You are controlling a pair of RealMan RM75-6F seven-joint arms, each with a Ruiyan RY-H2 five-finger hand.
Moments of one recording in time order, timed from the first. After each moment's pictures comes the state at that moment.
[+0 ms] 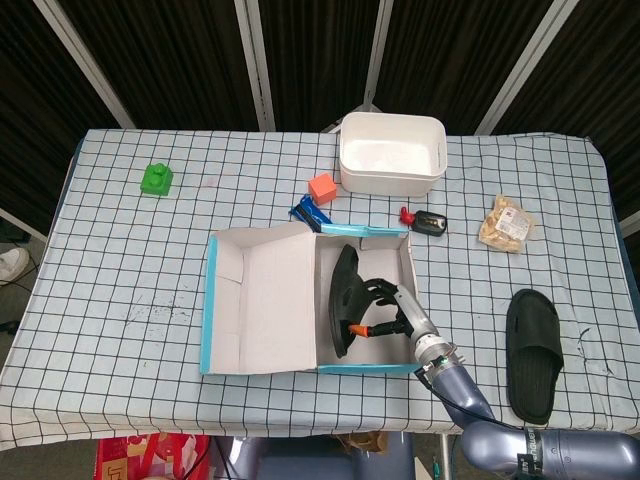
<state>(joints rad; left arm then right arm) 0.05 -0.95 -0.08 -1.75 1.45 1.64 0.00 0.73 -1.37 0.25 -1.99 -0.51 1.02 0.19</state>
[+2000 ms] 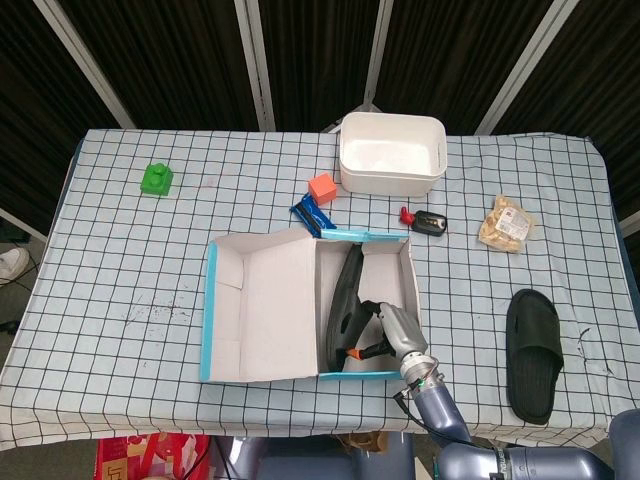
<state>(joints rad) 0.05 -0.95 -0.08 -1.75 1.46 1.64 0.00 0.65 -1.58 0.20 -1.91 -0.64 1.16 -0.26</state>
